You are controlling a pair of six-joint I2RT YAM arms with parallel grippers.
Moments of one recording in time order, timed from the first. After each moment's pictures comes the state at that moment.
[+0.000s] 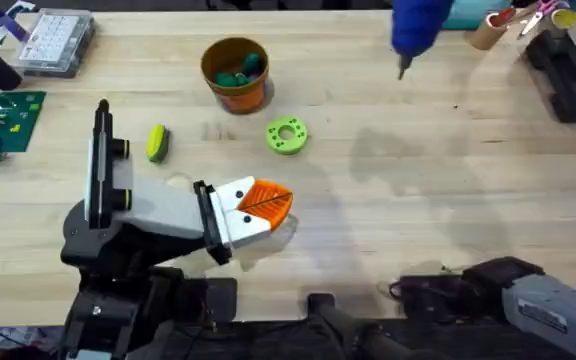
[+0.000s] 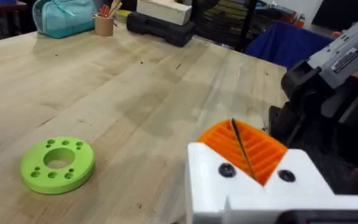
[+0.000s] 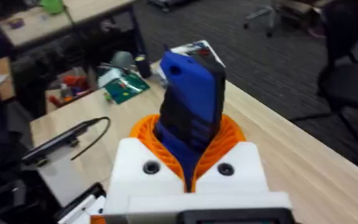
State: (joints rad) left arm -0.10 0.00 0.01 -0.11 1.13 -0.12; right arm 0.22 1.10 1.46 -0.50 -0.75 0.04
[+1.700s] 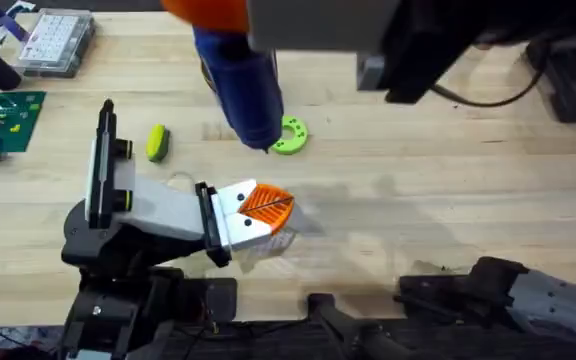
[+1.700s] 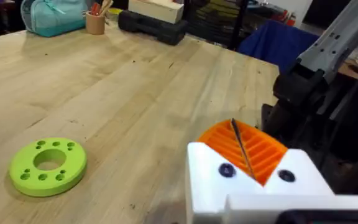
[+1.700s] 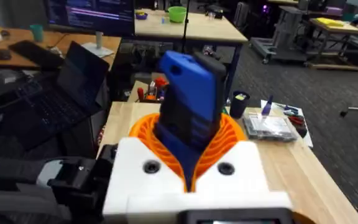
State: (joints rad) left arm -0.10 0.00 0.01 -0.12 1.17 -0.12; right arm 0.81 1.10 1.23 -0.06 -0.65 -0.08
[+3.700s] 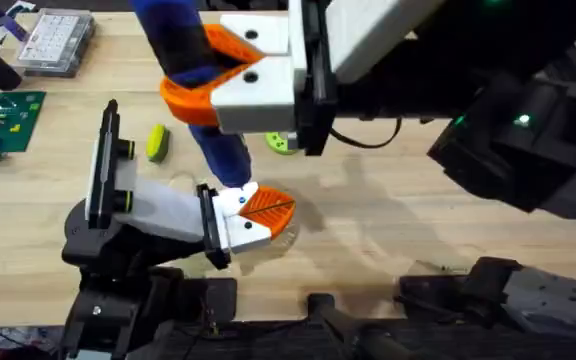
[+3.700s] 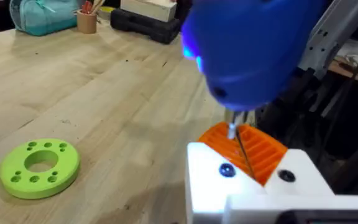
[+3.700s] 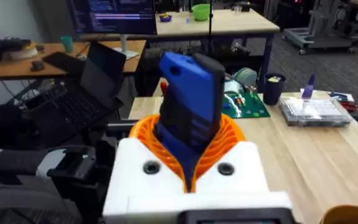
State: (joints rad) left arm -0.10 0.00 0.01 -0.12 1.19 -0.12; right arm 0.82 1.23 0.91 0.41 -0.72 0.08
